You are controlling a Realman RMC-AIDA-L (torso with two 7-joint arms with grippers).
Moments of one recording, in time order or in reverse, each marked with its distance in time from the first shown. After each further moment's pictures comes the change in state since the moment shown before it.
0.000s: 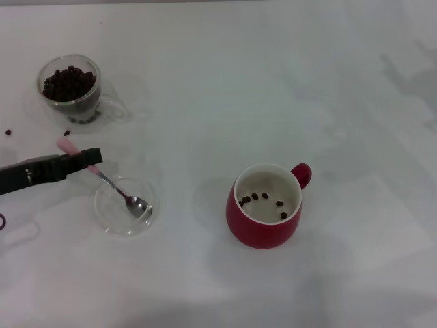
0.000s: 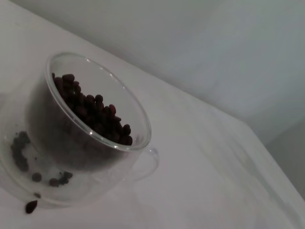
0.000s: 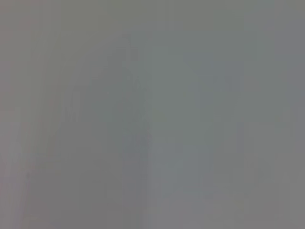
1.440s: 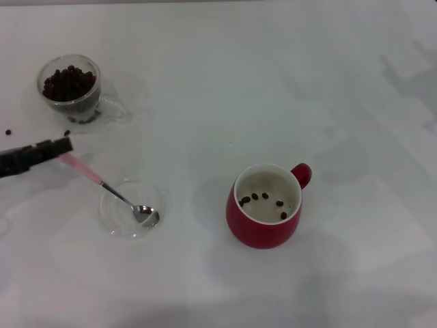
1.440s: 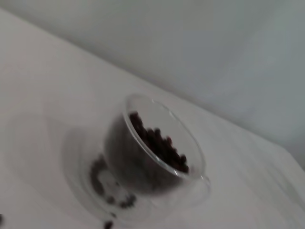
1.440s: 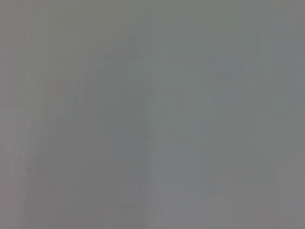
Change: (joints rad) left arm 0.033 0.025 -0.081 0.012 0.009 -0.041 0.029; right arm -0.001 0.001 -0.009 0.003 0.000 0.005 -0.005
